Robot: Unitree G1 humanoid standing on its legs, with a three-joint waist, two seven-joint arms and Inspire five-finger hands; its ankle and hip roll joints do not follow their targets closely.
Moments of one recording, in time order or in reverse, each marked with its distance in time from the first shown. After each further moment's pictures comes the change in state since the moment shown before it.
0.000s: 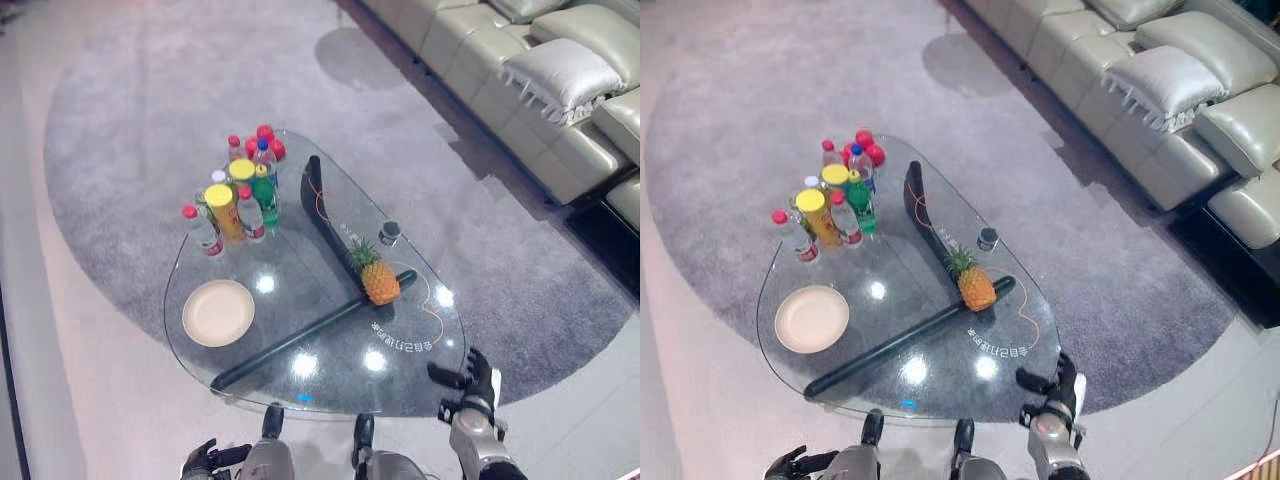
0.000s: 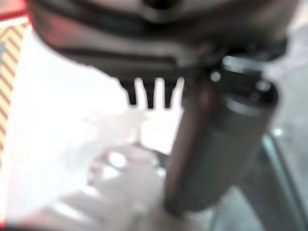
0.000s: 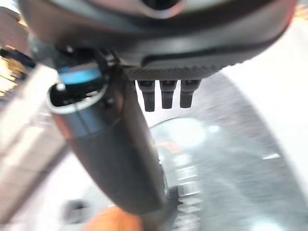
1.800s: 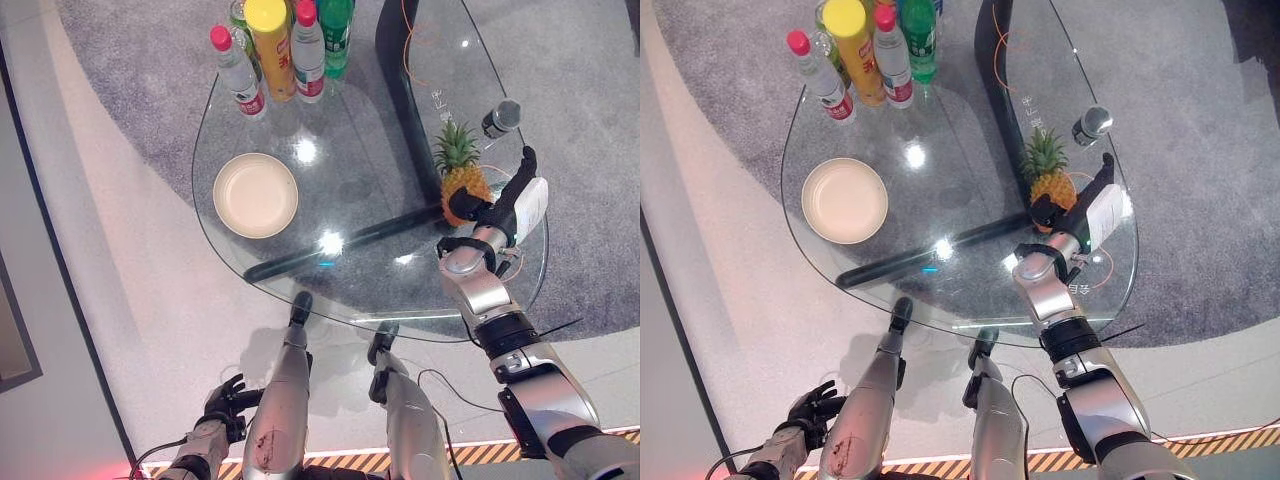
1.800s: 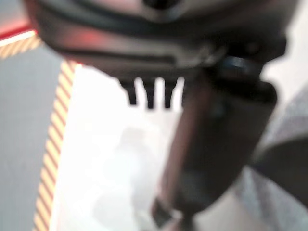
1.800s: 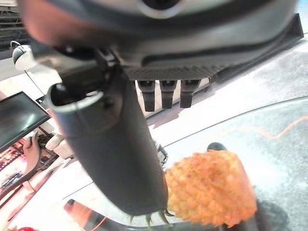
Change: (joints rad) left arm -0.143 0.022 -0.179 -0.117 -0.145 -0.019 -0.039; right arm -0.607 -0.152 0.120 -0.131 -0.189 0.410 -0.403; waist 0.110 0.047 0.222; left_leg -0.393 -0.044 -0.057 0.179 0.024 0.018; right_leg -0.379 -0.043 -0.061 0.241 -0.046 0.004
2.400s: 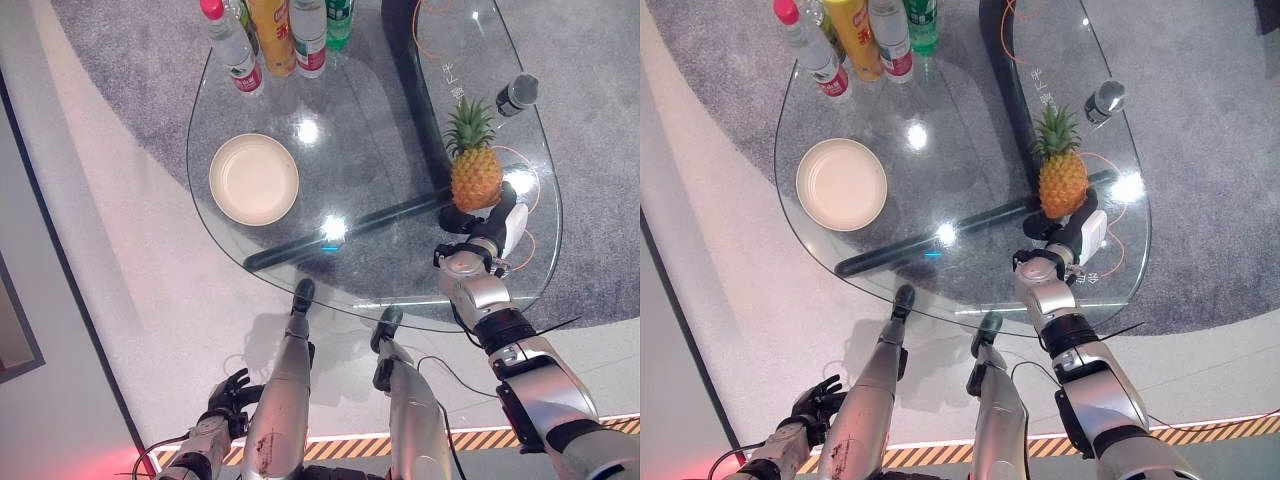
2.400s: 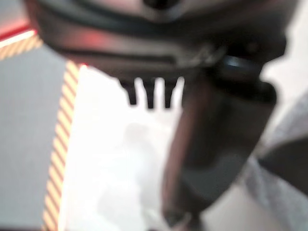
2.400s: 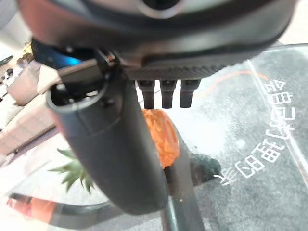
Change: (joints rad) left arm -0.001 0.002 -0.020 -0.027 -0.023 -0.001 -0.010; right arm -0.044 0.001 0.001 0.177 0.289 -0.112 0.097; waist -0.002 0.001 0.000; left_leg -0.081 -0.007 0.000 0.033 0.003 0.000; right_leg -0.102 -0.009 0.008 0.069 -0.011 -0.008
